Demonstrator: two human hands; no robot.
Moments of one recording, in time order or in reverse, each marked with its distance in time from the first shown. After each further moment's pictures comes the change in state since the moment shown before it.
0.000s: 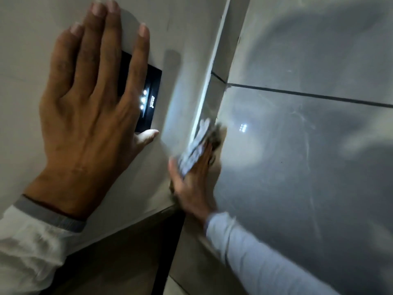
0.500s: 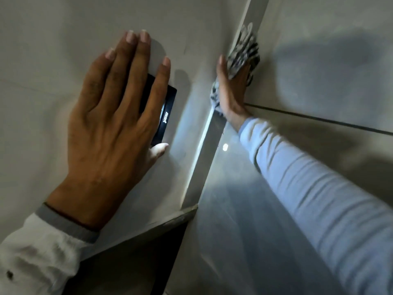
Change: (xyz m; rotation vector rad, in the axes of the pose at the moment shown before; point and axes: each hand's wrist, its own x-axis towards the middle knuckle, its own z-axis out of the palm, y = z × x) left_hand -0.002 0.003 -0.008 0.211 0.016 0.032; right_hand 0.193 -0.071 -0.055 0.148 0.136 0.061
